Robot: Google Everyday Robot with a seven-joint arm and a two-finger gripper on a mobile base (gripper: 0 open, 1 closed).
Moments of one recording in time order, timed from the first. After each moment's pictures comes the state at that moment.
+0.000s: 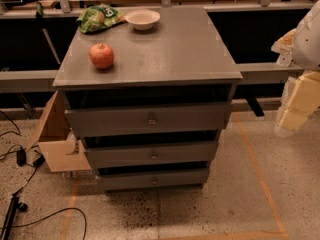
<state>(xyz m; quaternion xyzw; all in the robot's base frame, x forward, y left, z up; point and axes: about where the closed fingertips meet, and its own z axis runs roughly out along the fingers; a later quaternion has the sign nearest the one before) 0.438 -0.217 0.976 -0.60 0.78 -0.03 0.16</state>
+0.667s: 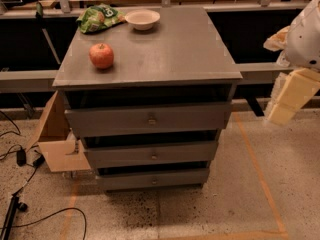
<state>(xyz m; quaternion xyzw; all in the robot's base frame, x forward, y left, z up) 0.450 -0.202 0.977 -0.60 0.77 -0.01 0.19</state>
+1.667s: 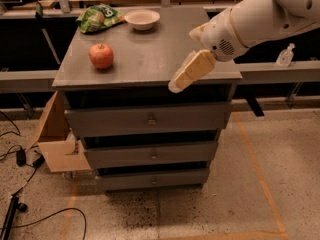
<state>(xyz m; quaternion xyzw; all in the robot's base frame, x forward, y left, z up) 0.571 -0.055 0.956 -0.55 0.72 0.18 0.37</state>
